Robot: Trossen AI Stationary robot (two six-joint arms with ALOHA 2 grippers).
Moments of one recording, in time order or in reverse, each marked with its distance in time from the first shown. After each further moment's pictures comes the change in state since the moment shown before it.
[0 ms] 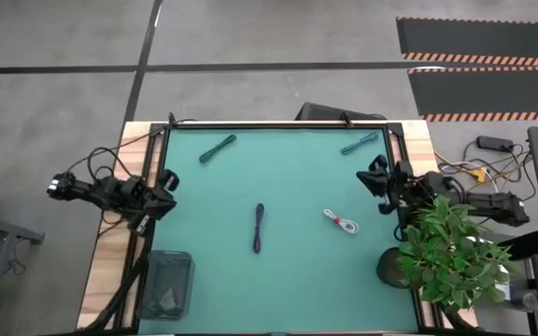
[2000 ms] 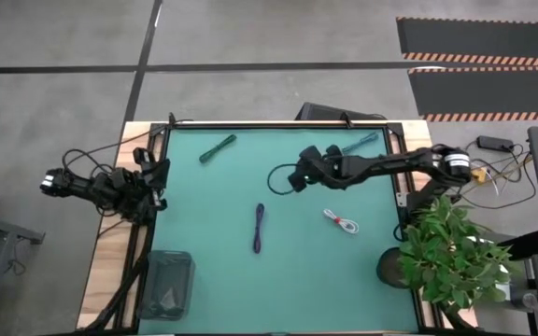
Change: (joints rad) left arm 0.000 0.138 0.028 0.339 -0.521 0.575; right arm -0.032 1.437 1.056 -1.002 0.552 0.219
